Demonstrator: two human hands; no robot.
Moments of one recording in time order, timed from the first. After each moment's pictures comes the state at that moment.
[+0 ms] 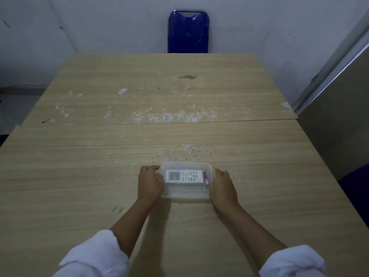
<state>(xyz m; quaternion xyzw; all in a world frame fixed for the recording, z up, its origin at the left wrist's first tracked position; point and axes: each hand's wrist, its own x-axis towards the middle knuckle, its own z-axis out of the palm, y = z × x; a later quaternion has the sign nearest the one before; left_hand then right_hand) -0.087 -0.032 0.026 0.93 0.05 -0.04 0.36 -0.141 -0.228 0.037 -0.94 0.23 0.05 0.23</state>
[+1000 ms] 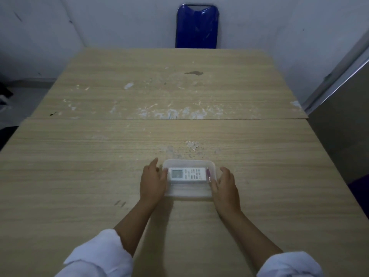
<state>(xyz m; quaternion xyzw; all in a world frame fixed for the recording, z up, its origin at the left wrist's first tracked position) -0.093 -0.034 0.010 0.92 0.10 -0.02 0.38 -0.155 -0.231 0.005 -0.91 0.22 -0.05 0.34</state>
